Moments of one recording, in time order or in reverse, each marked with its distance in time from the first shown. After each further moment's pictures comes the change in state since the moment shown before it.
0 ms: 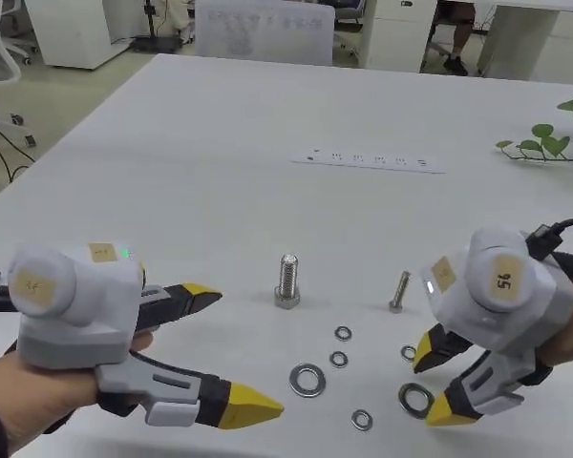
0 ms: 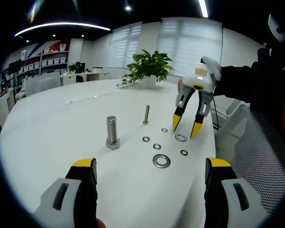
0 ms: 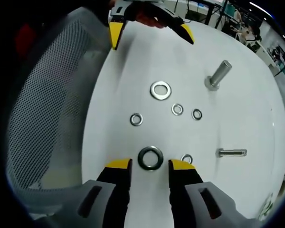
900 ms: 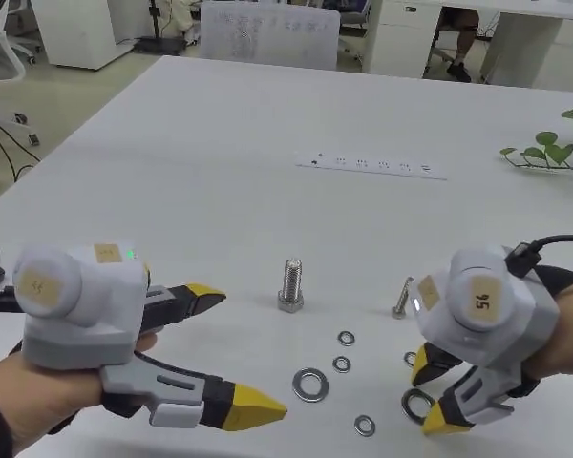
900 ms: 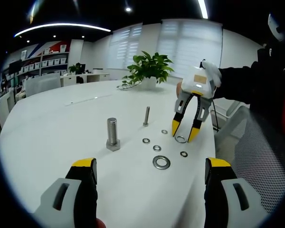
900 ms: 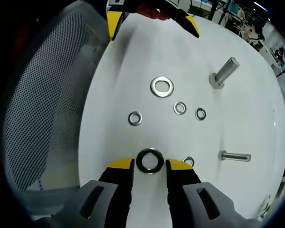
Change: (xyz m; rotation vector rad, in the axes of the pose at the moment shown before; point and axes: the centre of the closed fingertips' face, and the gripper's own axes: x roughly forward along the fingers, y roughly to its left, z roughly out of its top) left arm 0.001 -0.001 0.002 -0.003 -0.016 -0.001; right arm 0.009 0.000 -0.002 -0.013 0.049 -0.001
